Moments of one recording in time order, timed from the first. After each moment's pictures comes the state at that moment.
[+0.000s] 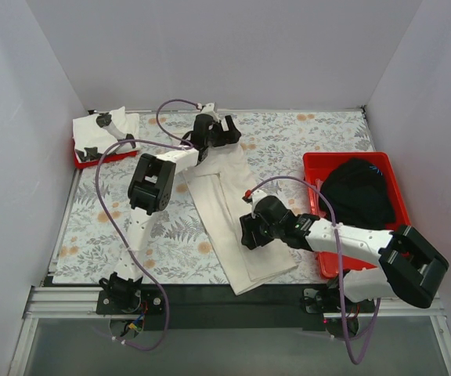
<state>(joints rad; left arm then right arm) -0.41 2.48 1.82 0.30 0.13 -0.52 0.92 1.31 0.61 -0.13 -0.04 0.40</state>
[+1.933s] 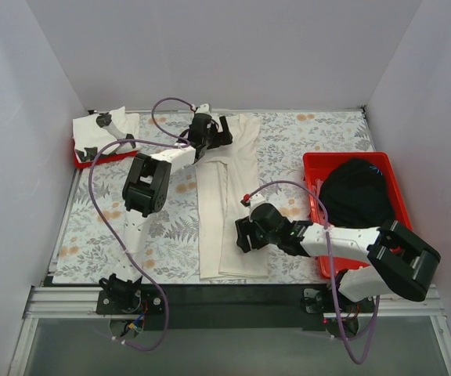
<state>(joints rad) -0.40 2.39 1.76 0.13 -0.02 -0.50 0.98 1.36 0.54 0.03 0.06 0.45</state>
